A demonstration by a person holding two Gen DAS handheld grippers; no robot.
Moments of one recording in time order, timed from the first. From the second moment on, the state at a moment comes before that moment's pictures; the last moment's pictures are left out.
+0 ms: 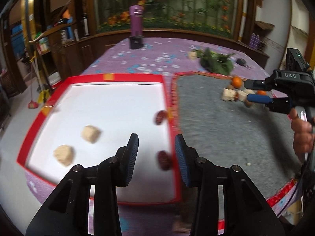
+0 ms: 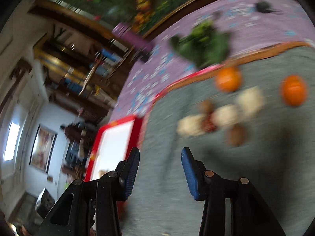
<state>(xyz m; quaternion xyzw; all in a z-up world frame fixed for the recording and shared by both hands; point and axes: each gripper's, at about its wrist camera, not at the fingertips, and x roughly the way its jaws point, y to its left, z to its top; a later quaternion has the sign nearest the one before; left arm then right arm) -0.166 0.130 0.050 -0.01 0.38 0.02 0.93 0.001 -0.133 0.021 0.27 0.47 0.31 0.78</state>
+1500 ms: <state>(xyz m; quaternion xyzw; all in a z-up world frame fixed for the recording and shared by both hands) 0.008 -0.032 0.017 0.03 0.48 -0.13 0.87 0.057 -0.207 -0.018 0.28 0.54 0.26 0.75</state>
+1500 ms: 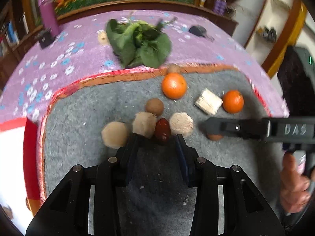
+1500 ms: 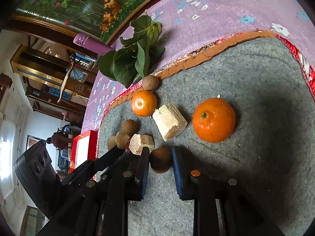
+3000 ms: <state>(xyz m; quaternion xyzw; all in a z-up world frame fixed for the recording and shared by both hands) -0.003 -0.036 0.015 0.05 0.45 -0.13 0.88 0.055 -0.192 -0.012 0.25 0.53 0.30 0.75</state>
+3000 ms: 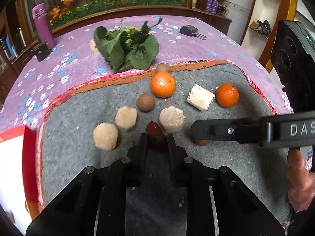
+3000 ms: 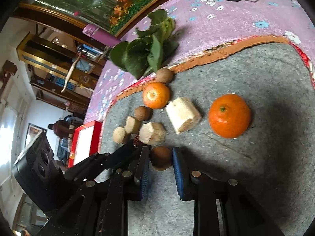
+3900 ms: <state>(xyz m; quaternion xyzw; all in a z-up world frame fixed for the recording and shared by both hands) -0.184 0.071 0.070 0.00 0.34 -0.02 0.94 0.045 -0.178 -0.003 0.19 0.46 0.28 0.82</state>
